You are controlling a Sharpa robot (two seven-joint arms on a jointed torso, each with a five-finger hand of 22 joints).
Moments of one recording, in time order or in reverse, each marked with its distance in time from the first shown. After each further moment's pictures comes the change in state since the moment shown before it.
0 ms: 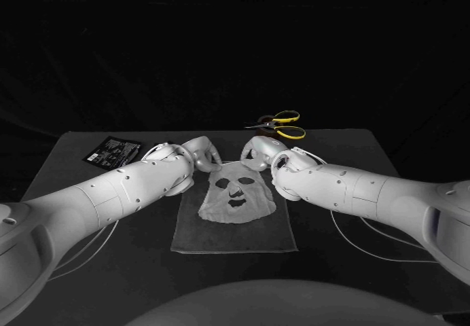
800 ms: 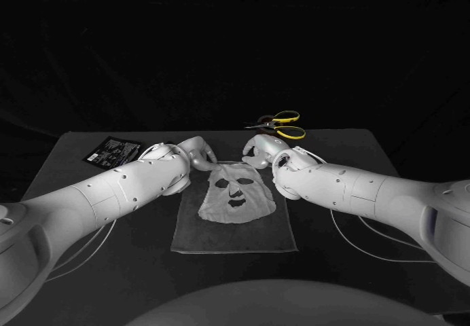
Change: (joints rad) left arm 0.000 -0.008 0.002 -0.010 0.012 -0.001 -0.046; left_hand -0.134 -0.092 -0.134 0.078 0.001 -0.141 0.027 -0.068 0.041 -0.076 0.022 -0.028 -0.096 -0.002 0.006 -0.001 0.000 0.000 0.002 0.009 0.000 -0.002; right arm 0.000 0.009 -0.002 -0.027 0.016 -0.028 -0.018; right_hand -0.051 -0.051 -0.038 0.021 0.003 -0.160 0.074 -0.078 -0.020 -0.062 0.051 -0.128 0.000 0.000 0.032 -0.025 -0.001 0.000 -0.036 0.029 -0.098 0.000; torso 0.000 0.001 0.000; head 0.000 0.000
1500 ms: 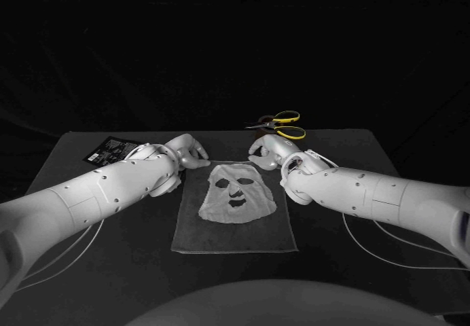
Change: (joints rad) left arm 0.010 -0.127 0.009 0.119 0.059 -0.047 0.034; left_hand 0.119 0.063 0.019 0.016 0.000 -0.024 0.014 -0.032 0.007 -0.196 0.022 -0.149 -0.236 0.002 0.019 -0.048 0.000 0.009 -0.112 0.025 -0.121 -0.108; right arm -0.003 -0.142 -0.001 0.198 0.040 -0.080 0.019; right_hand 0.019 0.019 0.009 -0.003 0.000 0.005 -0.005 0.000 0.000 -0.003 0.002 0.000 0.001 -0.004 0.004 -0.004 0.001 -0.001 0.000 0.000 0.001 0.000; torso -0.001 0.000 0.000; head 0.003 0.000
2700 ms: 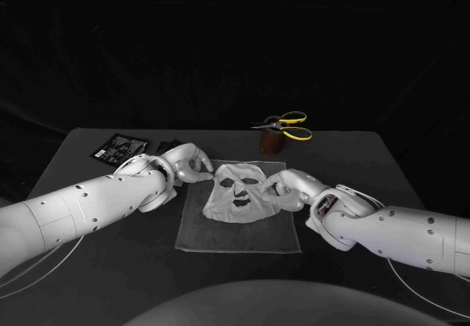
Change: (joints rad) left arm -0.042 -0.143 -0.010 0.195 -0.123 -0.043 0.122; left_hand -0.030 -0.064 0.045 -0.048 0.000 0.061 -0.018 0.067 0.015 0.252 -0.020 0.109 0.242 -0.005 -0.016 0.045 0.000 -0.017 0.121 -0.020 0.110 0.110; right arm -0.097 -0.308 -0.005 0.441 -0.108 0.038 0.028; right_hand 0.009 -0.042 0.005 -0.044 0.000 0.046 -0.013 0.007 0.000 0.020 -0.012 0.034 0.000 0.002 -0.002 0.009 0.000 0.010 0.011 0.003 0.051 0.000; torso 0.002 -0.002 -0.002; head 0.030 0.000
